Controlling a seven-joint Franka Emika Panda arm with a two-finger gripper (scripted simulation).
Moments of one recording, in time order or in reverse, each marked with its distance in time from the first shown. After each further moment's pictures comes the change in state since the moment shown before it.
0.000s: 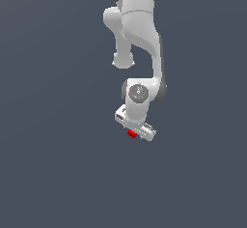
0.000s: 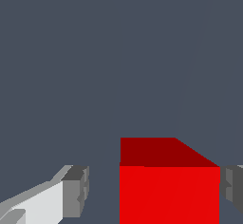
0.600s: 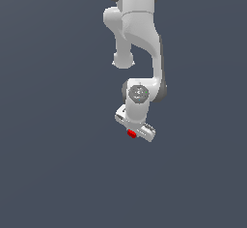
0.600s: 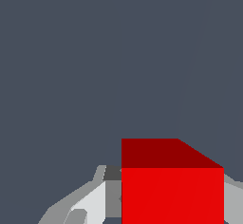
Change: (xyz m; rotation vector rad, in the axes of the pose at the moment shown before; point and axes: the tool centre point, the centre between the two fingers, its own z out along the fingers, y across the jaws) arm 0.000 -0.001 0.001 0.001 0.000 0.007
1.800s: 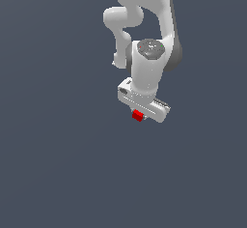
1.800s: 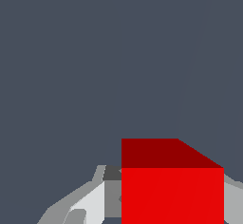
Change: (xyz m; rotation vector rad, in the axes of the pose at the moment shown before) arm -0.019 -0.006 -0.147 0.000 -0.001 0.001
